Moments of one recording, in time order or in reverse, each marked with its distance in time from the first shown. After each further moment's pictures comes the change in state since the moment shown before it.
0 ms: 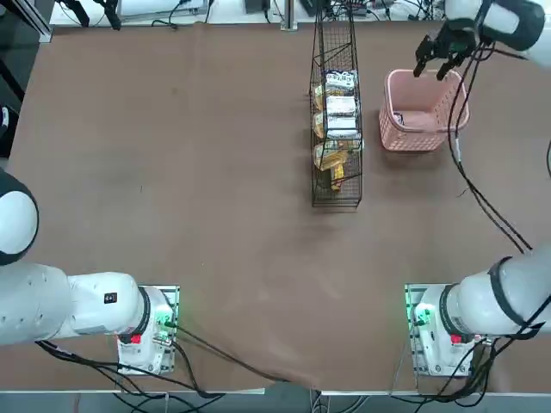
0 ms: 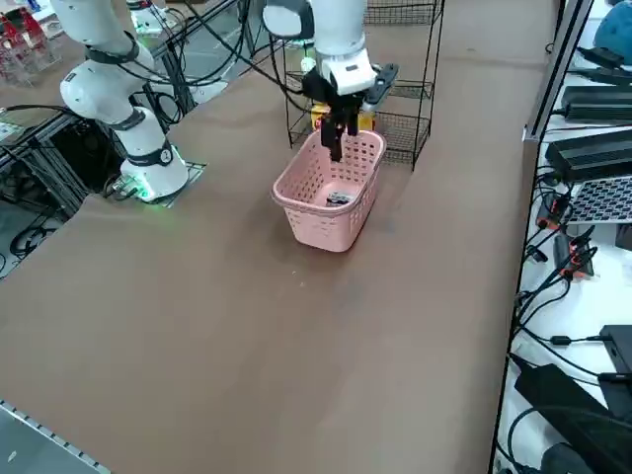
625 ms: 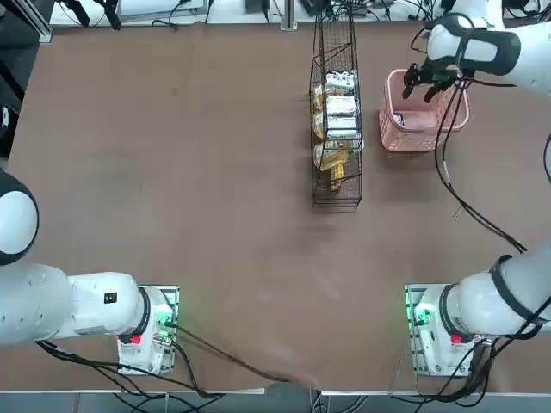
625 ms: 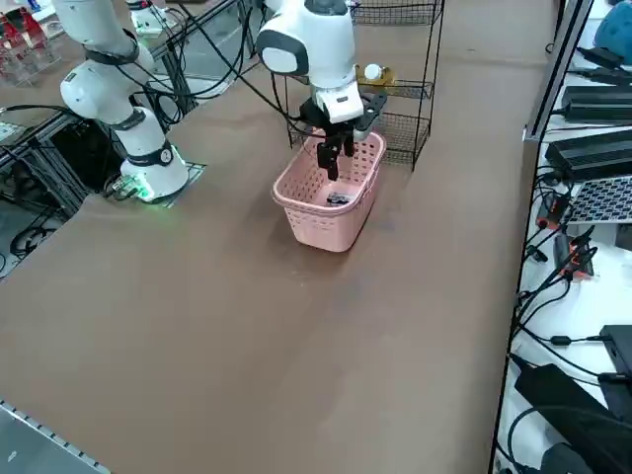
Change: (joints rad) arm 0.004 0.012 0.032 -0.166 -0.001 0.219 0.032
